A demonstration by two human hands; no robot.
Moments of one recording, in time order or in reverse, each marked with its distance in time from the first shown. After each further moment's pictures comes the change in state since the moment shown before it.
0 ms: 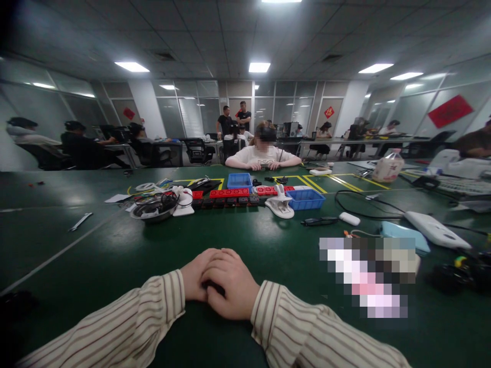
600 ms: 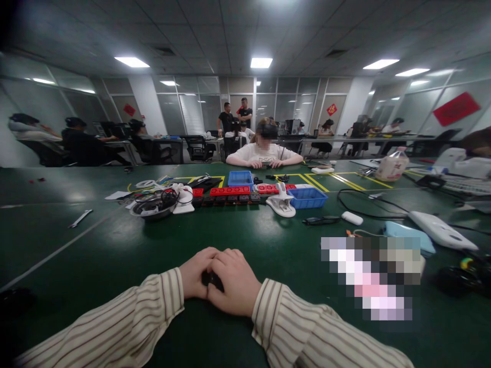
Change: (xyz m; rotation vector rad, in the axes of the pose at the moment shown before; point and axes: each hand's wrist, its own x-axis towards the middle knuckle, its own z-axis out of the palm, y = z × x) left_hand 0.002 -0.001 -0.005 0.013 -0.059 -0.021; right_hand 0.002 0.002 0.001 -0.150 -0.122 0.201
